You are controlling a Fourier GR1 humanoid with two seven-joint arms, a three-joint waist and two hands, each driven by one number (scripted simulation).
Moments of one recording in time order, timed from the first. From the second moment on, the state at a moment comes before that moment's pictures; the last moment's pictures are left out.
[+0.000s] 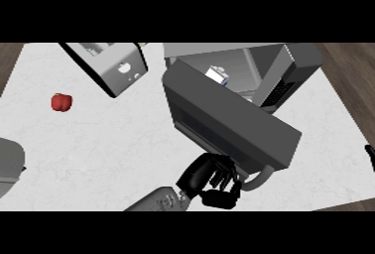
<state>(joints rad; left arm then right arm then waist) -0.50 0.01 -0.96 -0.99 0.23 0.35 -0.25 0.27 -0.23 -0.30 -1.70 -0.09 0.43 -0.68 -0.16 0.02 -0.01</state>
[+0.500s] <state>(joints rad) -0.59 0.01 -0.91 -1.03 0.43 0.50 -0.36 0.24 -0.29 -0.28 -1.78 -0.17 0.48 -0.60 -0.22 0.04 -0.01</state>
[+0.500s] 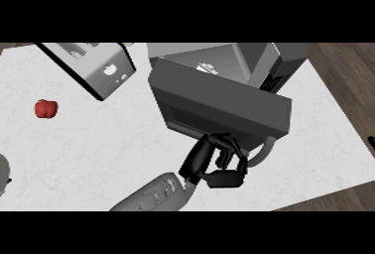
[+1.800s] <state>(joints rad) -0.86 0.00 -0.75 -0.82 0.79 0.51 -0.50 0.12 -0.43 -0.33 -1.82 -0.34 0.55 -0.44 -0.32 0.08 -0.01</state>
